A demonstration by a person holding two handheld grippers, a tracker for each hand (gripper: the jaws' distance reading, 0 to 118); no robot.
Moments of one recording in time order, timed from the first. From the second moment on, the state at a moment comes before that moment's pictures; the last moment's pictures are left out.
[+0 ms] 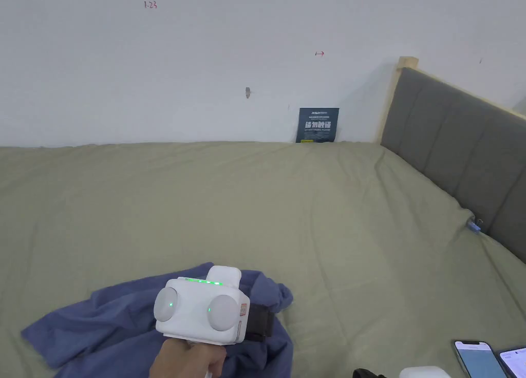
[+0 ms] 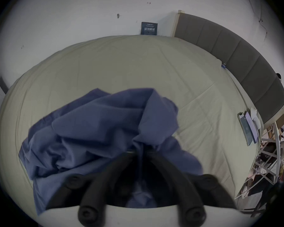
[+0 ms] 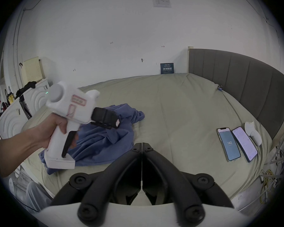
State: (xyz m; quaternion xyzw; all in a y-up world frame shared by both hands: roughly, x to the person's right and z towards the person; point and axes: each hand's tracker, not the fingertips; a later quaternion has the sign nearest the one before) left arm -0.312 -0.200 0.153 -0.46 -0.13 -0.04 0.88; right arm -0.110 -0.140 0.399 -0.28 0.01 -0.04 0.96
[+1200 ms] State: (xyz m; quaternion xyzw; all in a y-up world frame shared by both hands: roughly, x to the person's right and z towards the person) left arm -0.594 -0.071 0.467 -0.24 0.06 0.02 0.97; right arm -0.170 -0.083 0.456 -0.16 0.05 0.01 0.99
